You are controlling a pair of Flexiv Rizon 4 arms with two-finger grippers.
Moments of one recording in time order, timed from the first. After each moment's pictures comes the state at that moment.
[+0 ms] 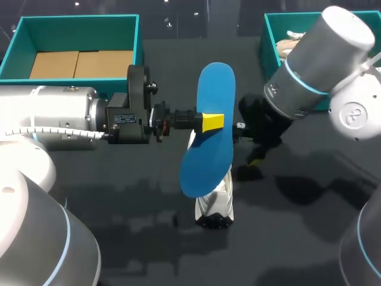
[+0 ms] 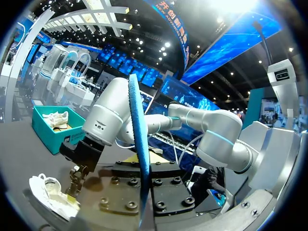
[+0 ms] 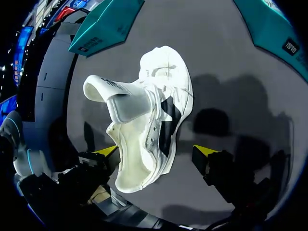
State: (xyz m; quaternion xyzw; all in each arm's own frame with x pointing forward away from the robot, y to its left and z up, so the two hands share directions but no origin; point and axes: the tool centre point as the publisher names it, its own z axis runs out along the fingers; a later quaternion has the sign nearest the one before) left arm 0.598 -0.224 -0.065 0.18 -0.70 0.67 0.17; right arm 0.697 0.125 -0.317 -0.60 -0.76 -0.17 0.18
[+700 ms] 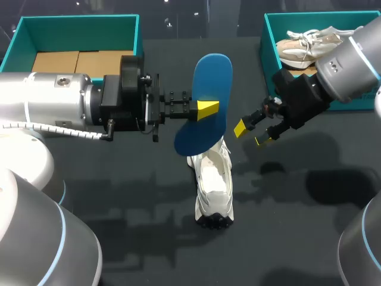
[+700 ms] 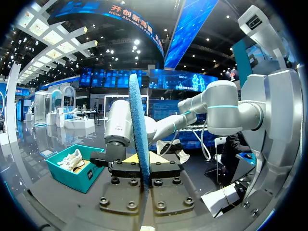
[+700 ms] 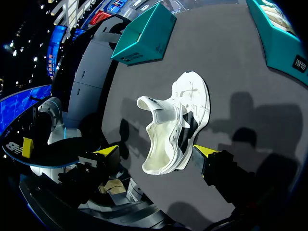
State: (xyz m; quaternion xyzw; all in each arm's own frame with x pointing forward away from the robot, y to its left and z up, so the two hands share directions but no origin) left arm 0.624 -0.216 -0.053 0.01 -0.72 0.69 0.00; right arm 0.711 0.097 -0.240 -0.53 -0.74 -0.30 0.27
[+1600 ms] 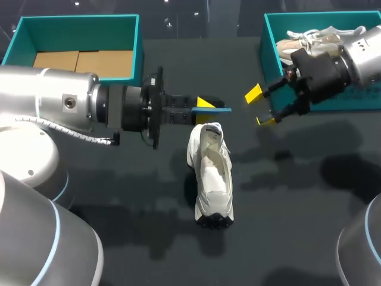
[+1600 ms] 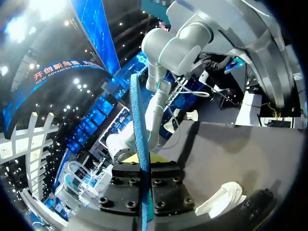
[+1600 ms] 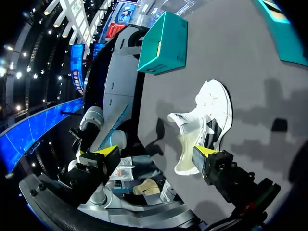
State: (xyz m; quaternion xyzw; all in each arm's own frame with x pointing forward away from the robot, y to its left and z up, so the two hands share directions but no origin) left arm 0.645 -0.216 -0.083 -0.33 -0.65 0.63 -0.26; right arm 0.735 0.091 -0.188 -0.52 -0.66 -0.37 0.39
